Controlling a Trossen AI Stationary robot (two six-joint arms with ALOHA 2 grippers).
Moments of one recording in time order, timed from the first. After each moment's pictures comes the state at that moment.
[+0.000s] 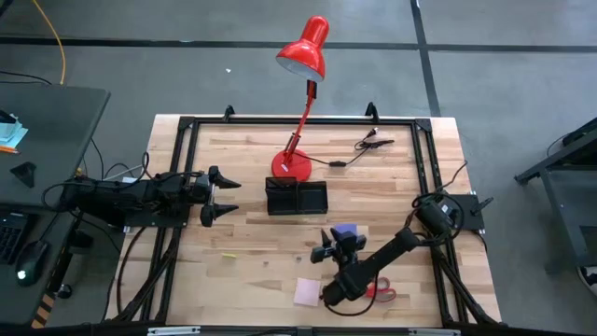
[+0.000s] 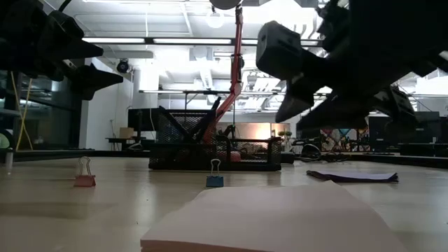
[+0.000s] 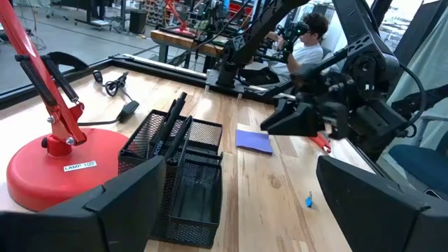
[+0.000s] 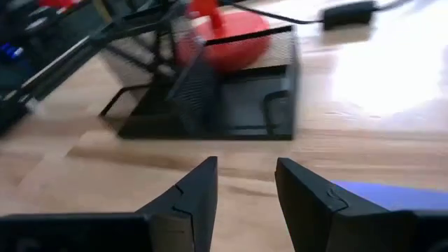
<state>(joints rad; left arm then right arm) 0.09 0.16 0.01 0.05 -0.04 -0.24 0.62 2.24 1.51 -1.17 1.11 2.31</state>
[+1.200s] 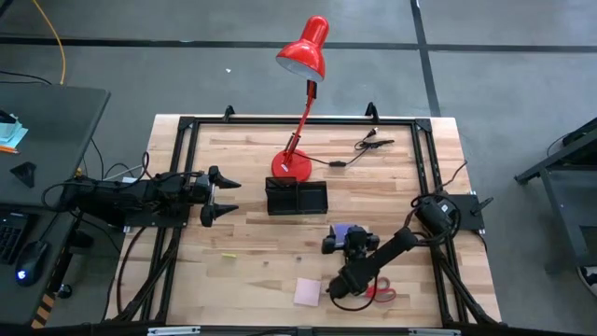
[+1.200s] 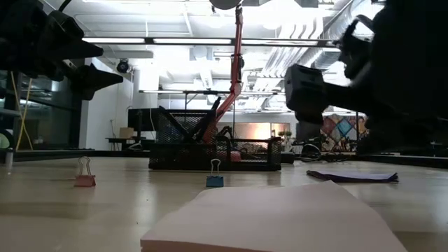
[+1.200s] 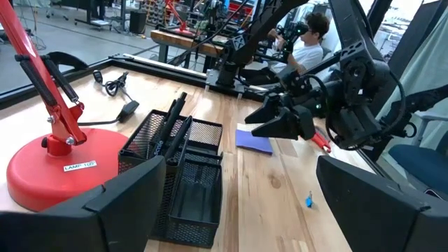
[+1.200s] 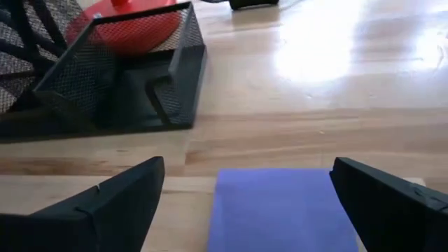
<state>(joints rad) 0.09 0.16 0.01 0.05 -0.04 -0.24 0.62 2.24 1.44 -1.30 0.90 2.47</state>
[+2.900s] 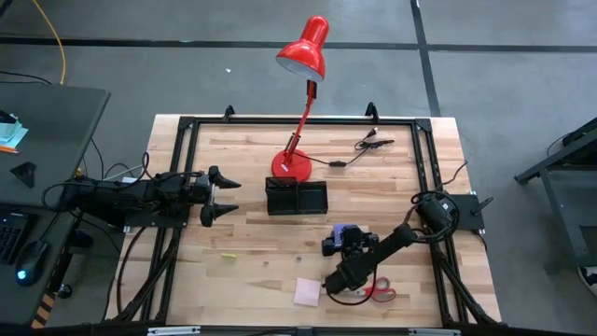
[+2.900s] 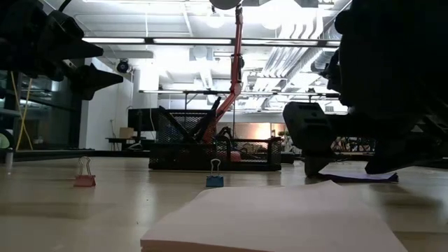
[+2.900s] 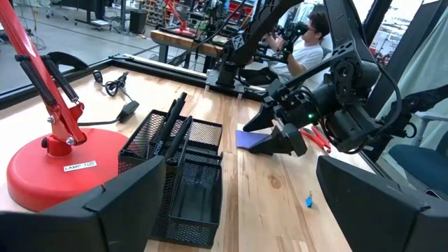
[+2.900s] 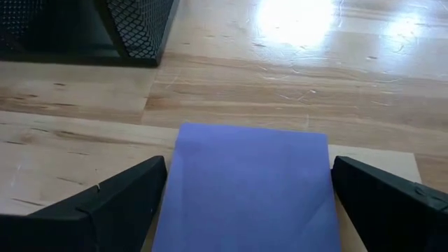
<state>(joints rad) 0.09 0.16 0.01 0.05 -0.04 -0.24 0.58 2.23 1.39 -1.11 0.71 2.19</state>
